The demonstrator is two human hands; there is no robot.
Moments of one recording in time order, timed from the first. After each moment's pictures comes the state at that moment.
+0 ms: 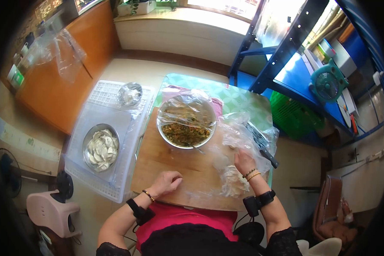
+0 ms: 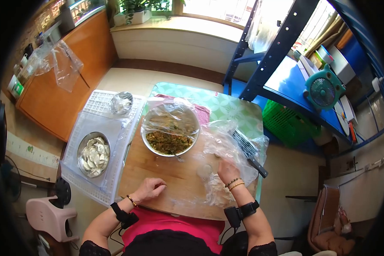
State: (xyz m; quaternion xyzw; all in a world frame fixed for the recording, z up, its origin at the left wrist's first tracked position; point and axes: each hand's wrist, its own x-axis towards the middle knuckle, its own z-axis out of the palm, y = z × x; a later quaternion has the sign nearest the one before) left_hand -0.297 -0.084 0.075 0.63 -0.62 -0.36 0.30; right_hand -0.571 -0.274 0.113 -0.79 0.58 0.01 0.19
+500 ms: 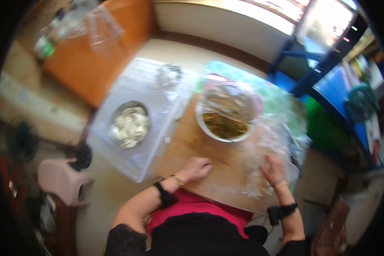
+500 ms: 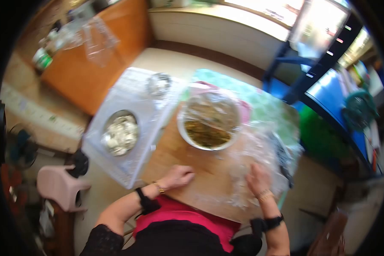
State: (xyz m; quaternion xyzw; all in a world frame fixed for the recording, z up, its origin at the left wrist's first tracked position) left_hand -0.301 -0.093 0.064 0.66 -0.57 -0.34 0.34; right_hand -0.598 -0.261 0.096 -0.87 0.46 -0.05 0.16
